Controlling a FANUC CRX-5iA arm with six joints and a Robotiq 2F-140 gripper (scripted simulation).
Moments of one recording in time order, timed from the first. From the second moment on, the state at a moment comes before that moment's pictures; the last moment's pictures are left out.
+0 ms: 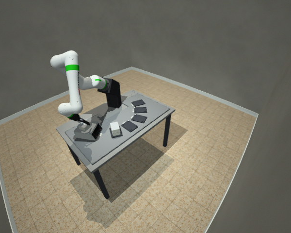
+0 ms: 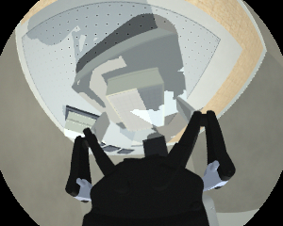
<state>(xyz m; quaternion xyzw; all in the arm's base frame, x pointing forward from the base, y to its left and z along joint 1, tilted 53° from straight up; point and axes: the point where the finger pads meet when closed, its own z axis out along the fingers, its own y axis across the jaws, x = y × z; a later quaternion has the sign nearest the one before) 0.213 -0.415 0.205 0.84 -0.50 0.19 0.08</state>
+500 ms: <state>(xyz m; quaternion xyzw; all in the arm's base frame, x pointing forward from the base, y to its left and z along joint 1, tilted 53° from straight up) 0.198 -0.392 0.225 0.84 -0.51 0.19 0.08</state>
